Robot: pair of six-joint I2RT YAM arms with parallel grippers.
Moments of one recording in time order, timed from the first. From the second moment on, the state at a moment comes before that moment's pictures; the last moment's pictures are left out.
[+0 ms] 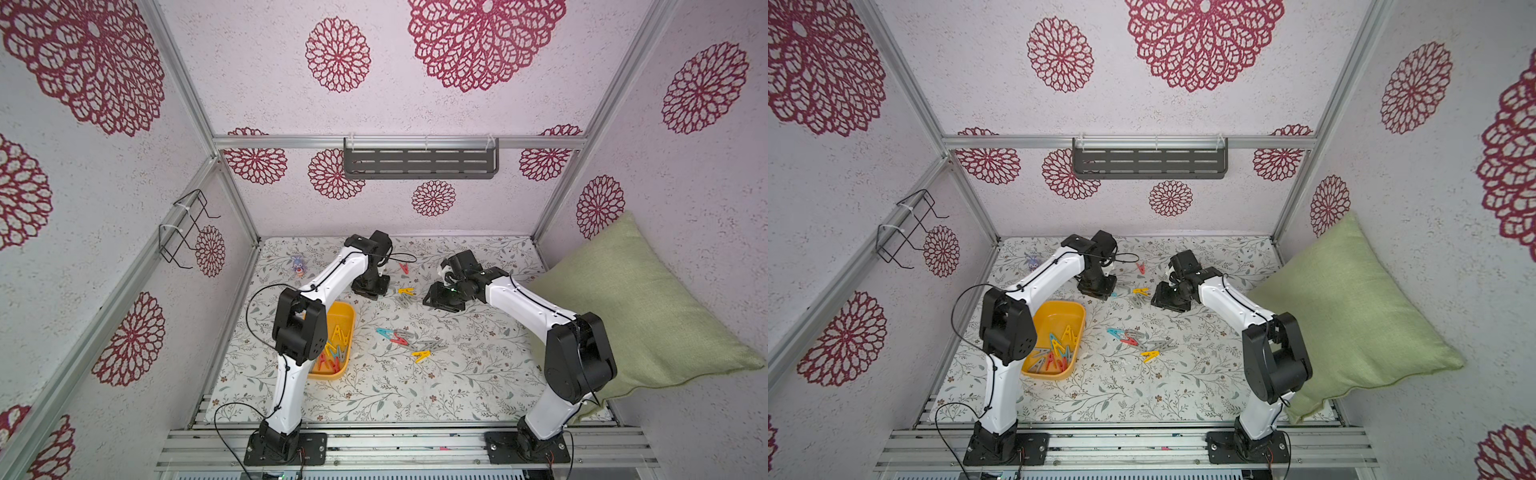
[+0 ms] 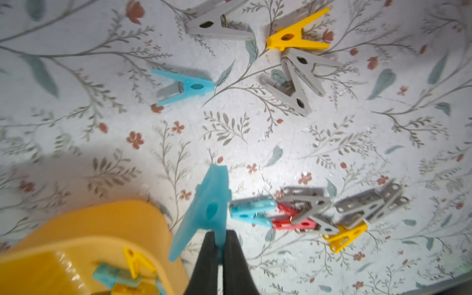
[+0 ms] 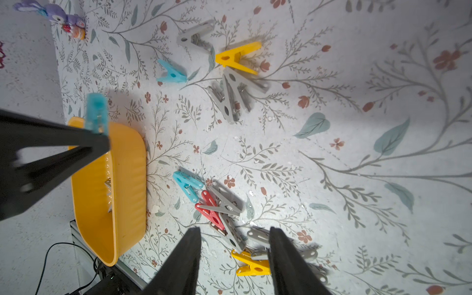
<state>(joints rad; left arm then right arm) -0.50 2.10 1.97 -1.26 0.03 -0.23 0.46 1.71 1.31 -0.65 -0.34 0.52</state>
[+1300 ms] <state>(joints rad) -0.45 1.53 1.42 -1.11 0.05 -0.54 0.66 2.15 1.82 -0.85 -0.02 0.37</state>
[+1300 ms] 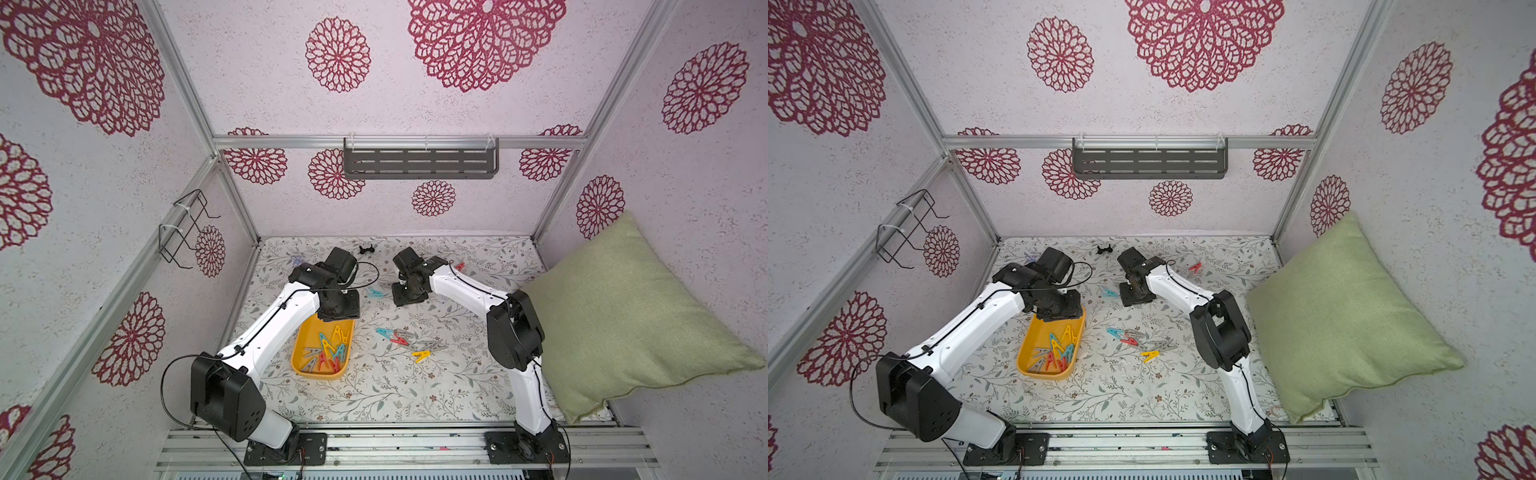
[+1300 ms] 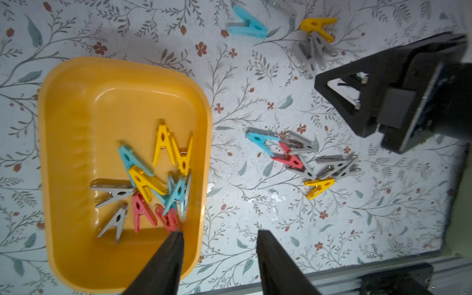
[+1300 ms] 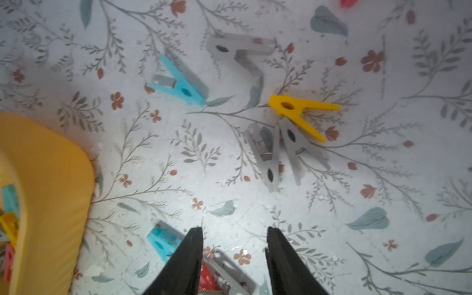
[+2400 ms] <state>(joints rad) -0.45 1.66 1.51 -1.06 0.15 -0.60 0.58 2.36 1.98 -0.90 -0.01 0.24</state>
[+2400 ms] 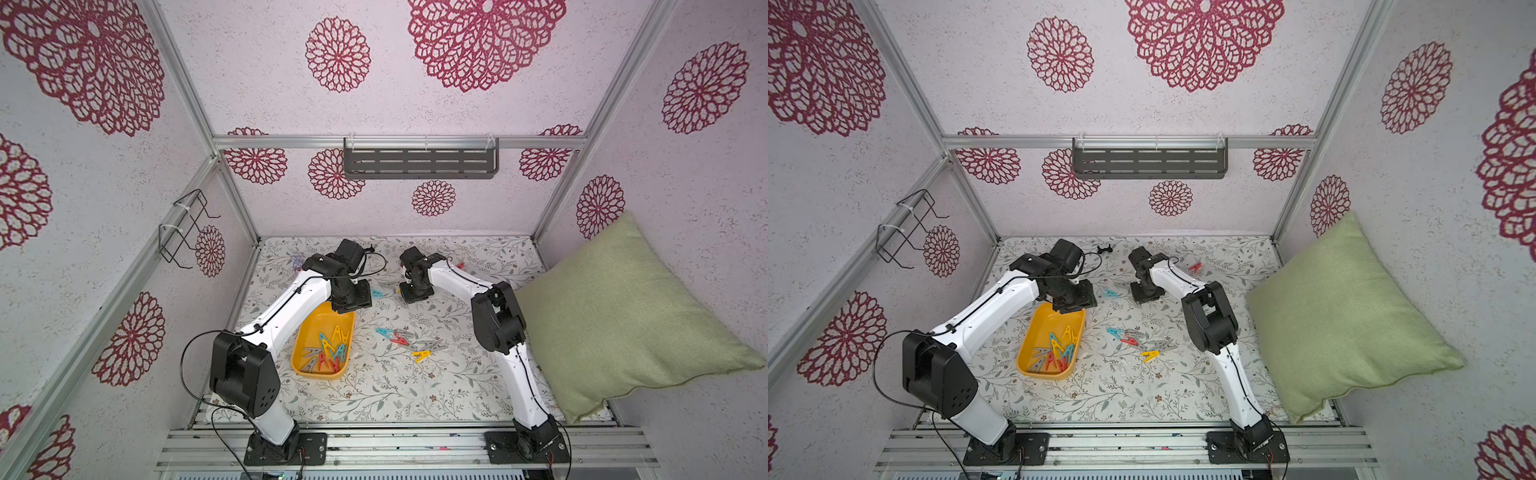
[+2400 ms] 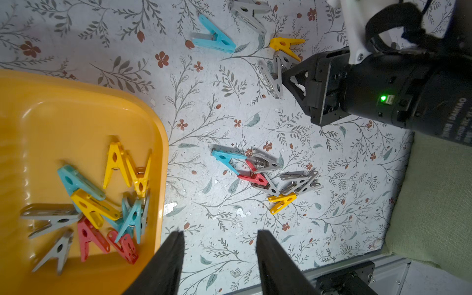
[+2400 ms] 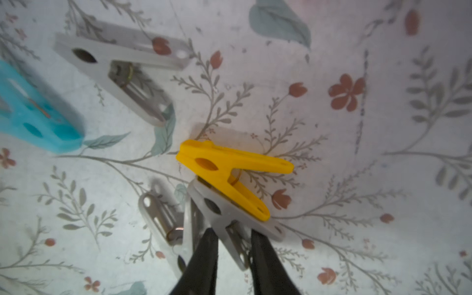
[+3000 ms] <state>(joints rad) -0.43 1.65 1.51 -1.07 0.10 -0.61 0.61 2.29 1.94 -0.92 -0.06 0.24</state>
